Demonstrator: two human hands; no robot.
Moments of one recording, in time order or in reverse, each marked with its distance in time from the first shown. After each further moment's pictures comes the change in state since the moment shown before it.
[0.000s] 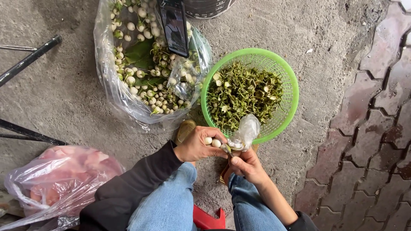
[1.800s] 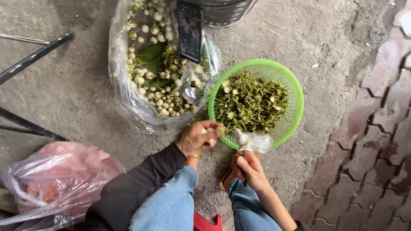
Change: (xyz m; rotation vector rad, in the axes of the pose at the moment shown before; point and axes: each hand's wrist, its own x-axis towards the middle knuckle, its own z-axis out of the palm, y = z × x) left_hand -0.009 -0.046 -0.031 -0.719 0.221 -0.230; right_hand 0.029 -0.059 0.056 -0.094 0.123 0.172
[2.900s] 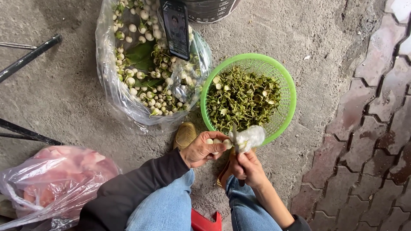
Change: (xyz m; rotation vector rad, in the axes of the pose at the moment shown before) left_hand -0.006 -0.049 0.046 -0.136 0.035 -0.099; right_hand -0.011 0.055 -0.043 0.312 -0.060 -0.064
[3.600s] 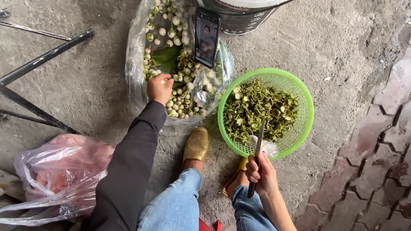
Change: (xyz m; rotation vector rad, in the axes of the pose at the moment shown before) left_hand 0.059 0.185 -0.217 1.246 1.124 0.316; right_hand 0.029 -0.043 0.050 0.296 0.295 0.144
